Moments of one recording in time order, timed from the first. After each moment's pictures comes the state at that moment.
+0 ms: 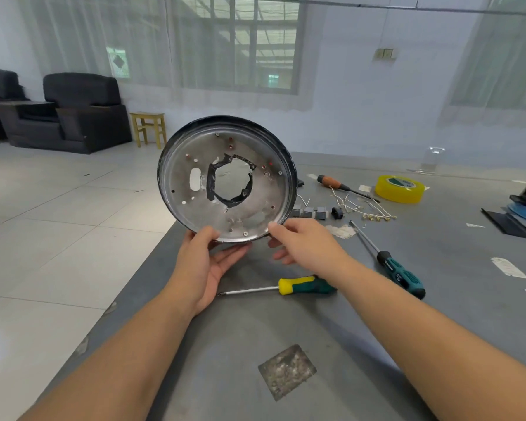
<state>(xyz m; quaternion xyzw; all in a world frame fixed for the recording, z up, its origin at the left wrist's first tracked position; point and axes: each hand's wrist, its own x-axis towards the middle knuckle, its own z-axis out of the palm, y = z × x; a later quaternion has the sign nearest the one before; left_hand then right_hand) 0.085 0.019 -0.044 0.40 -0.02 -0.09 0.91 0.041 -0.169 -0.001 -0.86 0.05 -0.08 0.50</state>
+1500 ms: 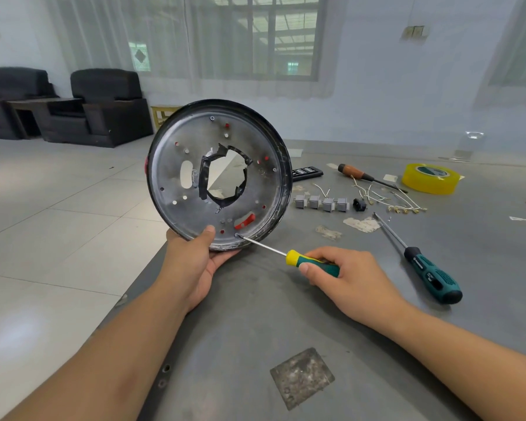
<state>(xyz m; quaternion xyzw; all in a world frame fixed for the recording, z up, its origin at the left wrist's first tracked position) 0.095 0.040 -0.048 0.47 0.04 0.00 0.88 -0.001 -0.209 -0.053 -0.92 -0.05 -0.16 0.35</state>
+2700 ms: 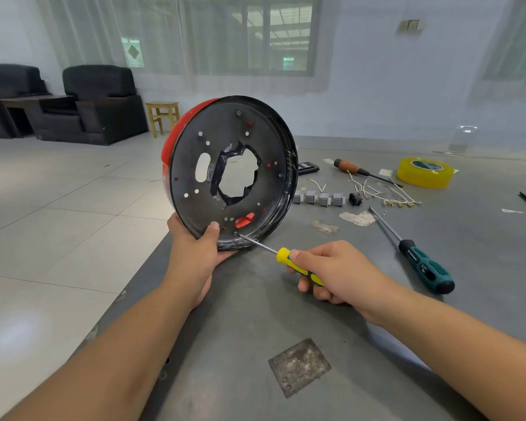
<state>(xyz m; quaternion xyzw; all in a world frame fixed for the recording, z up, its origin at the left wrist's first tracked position) 0.094 0.030 -0.057 0.53 0.00 0.06 0.84 -0.012 -0.174 -0.016 -0.83 0.09 0.05 0.55</state>
